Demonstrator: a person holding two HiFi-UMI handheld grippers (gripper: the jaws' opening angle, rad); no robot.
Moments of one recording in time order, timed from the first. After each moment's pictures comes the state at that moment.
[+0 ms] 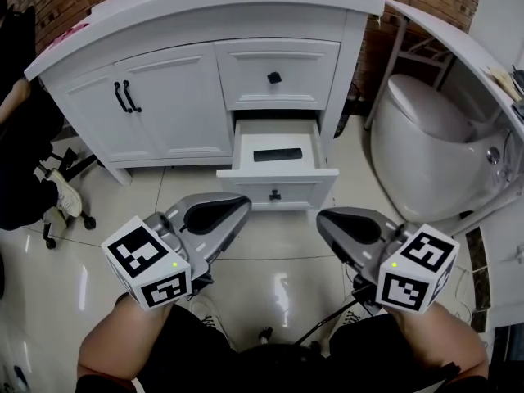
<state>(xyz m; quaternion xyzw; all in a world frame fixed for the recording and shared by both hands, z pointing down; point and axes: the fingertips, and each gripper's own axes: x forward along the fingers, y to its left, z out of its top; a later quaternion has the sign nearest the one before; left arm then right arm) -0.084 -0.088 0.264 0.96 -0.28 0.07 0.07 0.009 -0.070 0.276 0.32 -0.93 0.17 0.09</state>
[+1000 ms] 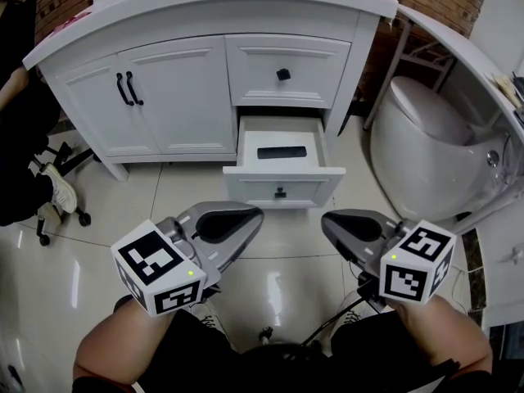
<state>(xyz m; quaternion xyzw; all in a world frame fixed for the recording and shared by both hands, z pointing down) -0.089 -0.074 0.283 0.96 -0.24 0.09 0.09 -0.003 -0.075 0.302 0.32 -0.92 0.19 0.14</state>
